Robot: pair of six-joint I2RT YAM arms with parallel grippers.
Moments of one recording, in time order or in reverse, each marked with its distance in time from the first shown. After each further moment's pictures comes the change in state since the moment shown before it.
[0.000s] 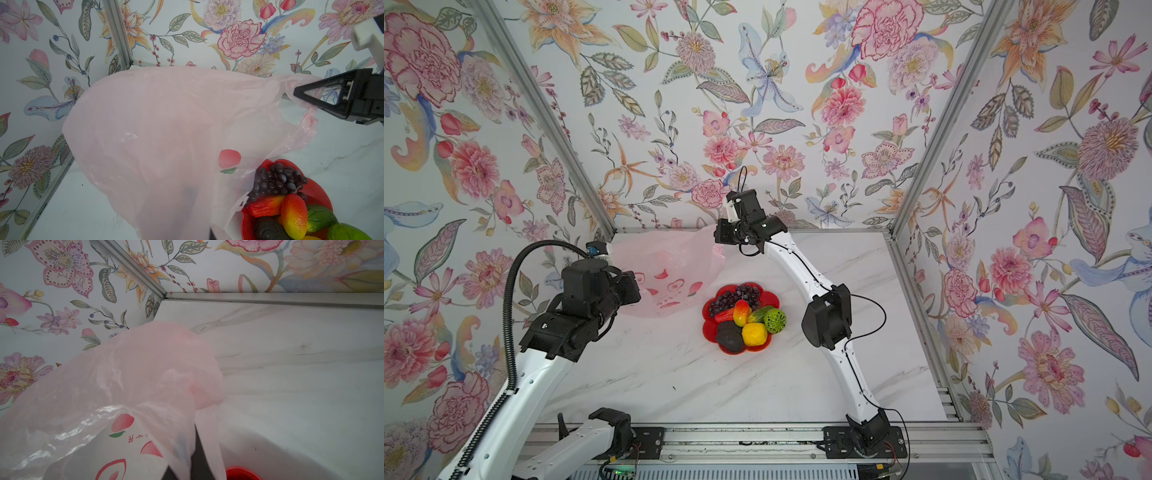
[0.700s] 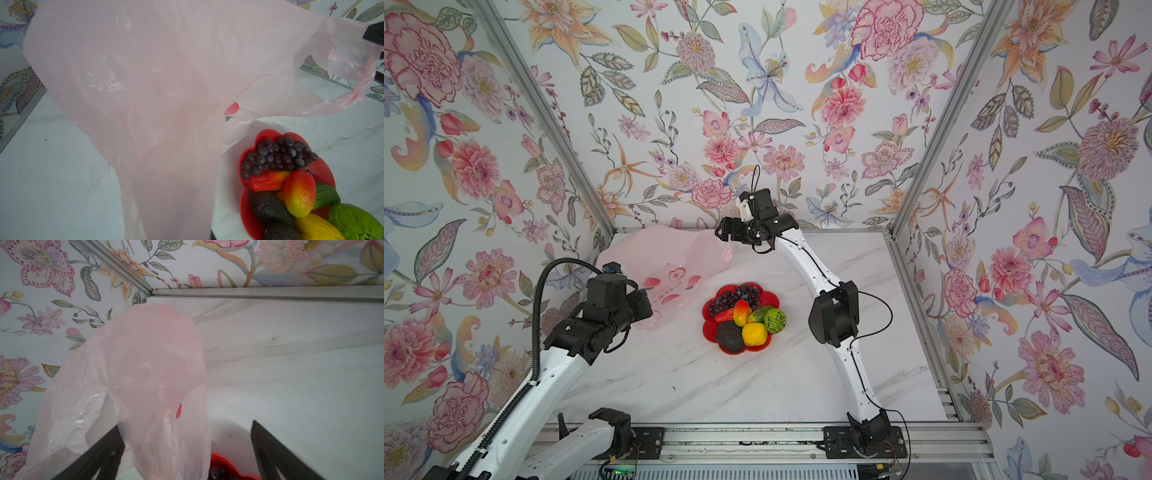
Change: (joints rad) left arm 0.001 0.028 -0.180 0.040 0.093 -0.156; right arm -0.078 -0.040 -0.064 -0.080 -0.005 -0.054
